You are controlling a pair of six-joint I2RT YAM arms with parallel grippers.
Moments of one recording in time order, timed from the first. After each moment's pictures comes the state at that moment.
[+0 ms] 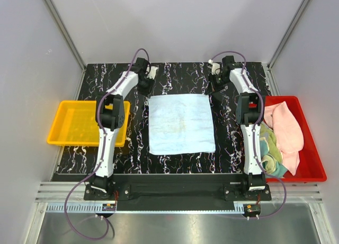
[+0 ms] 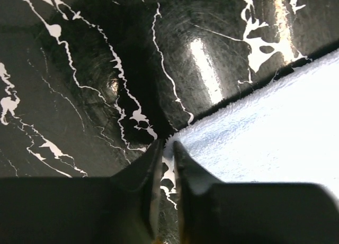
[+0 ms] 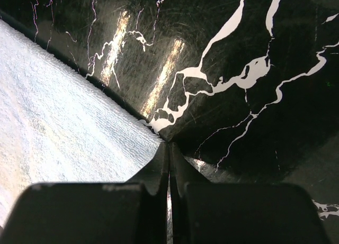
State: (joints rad) left arm -0.24 2.46 2.16 -0.85 0.19 0.11; right arm 0.08 2.62 2.37 -0.93 -0.58 -0.21
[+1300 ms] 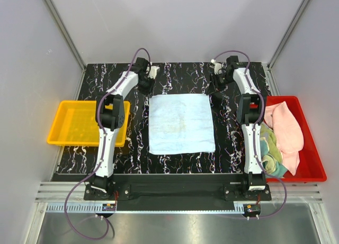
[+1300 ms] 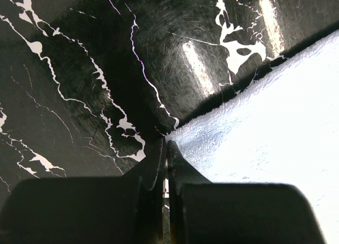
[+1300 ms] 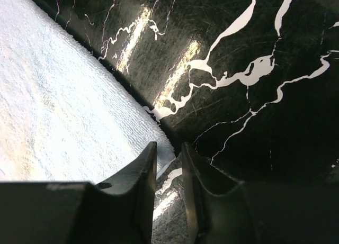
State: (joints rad) left arm -0.24 2.46 2.16 -0.84 0.25 0.14; right arm 0.04 2.70 2.51 -1.05 -0.71 -0.34
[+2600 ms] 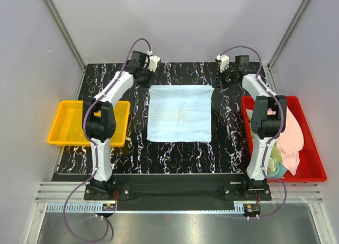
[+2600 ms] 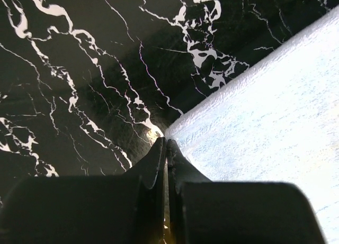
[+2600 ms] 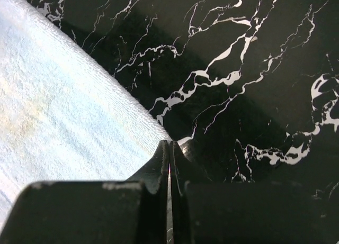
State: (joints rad) left arm -0.29 2.11 1.89 -0.66 0.17 0.22; right arm 0.03 2.12 1.72 -0.44 -0.63 -0.39
